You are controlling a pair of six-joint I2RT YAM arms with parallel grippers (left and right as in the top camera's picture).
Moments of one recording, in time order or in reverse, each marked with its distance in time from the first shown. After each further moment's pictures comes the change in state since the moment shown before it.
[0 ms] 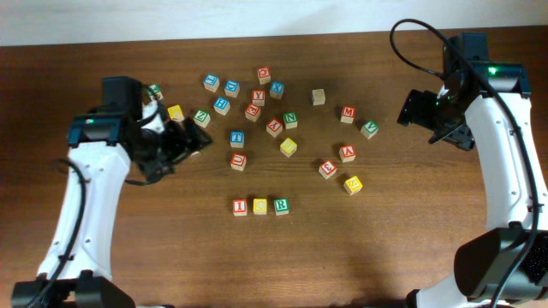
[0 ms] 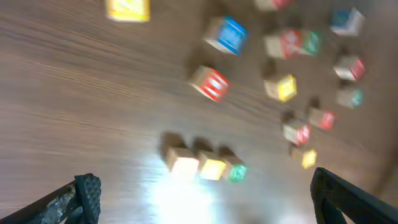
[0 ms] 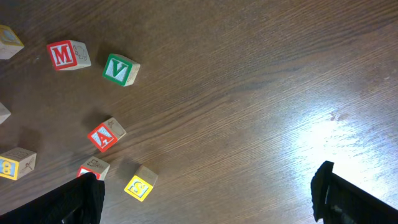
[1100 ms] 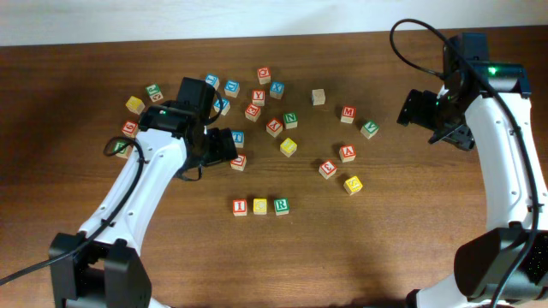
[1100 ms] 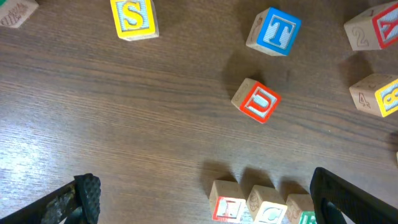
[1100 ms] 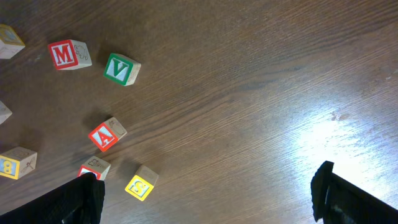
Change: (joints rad) left arm -0.269 0.127 0.000 0.071 -0.419 -0.047; right arm 0.000 0.000 0.000 0.000 -0.003 0.000
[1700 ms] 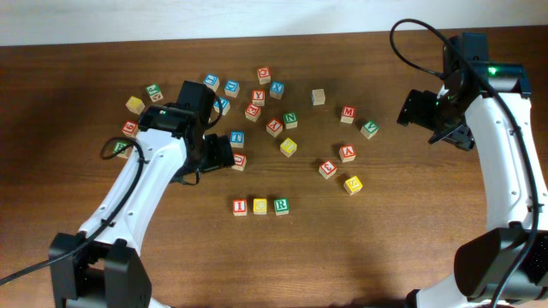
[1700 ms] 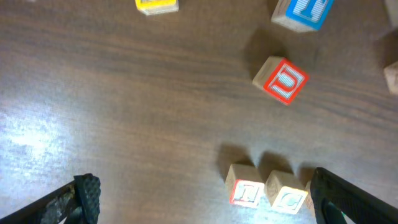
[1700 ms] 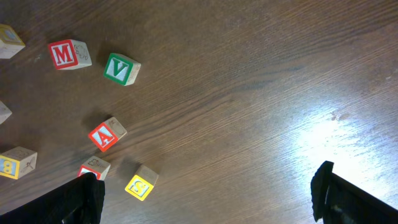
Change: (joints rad) left arm 0.000 0.000 0.000 -0.080 -0.020 0.001; right arm 0.000 0.000 0.000 0.000 0.000 0.000
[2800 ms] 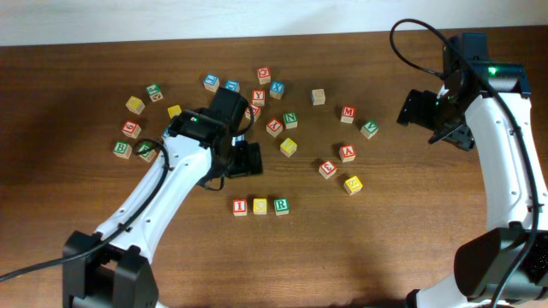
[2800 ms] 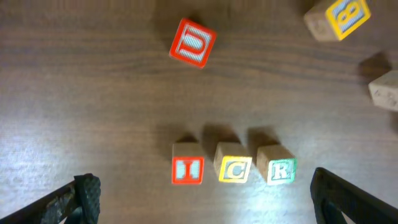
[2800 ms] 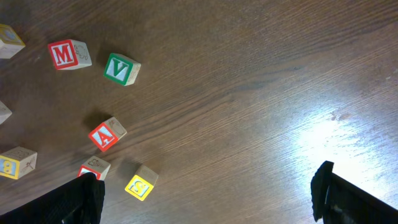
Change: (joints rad) left arm -0.153 0.002 0.000 0.037 0.082 0.000; right arm 0.000 0.000 0.000 0.000 0.000 0.000
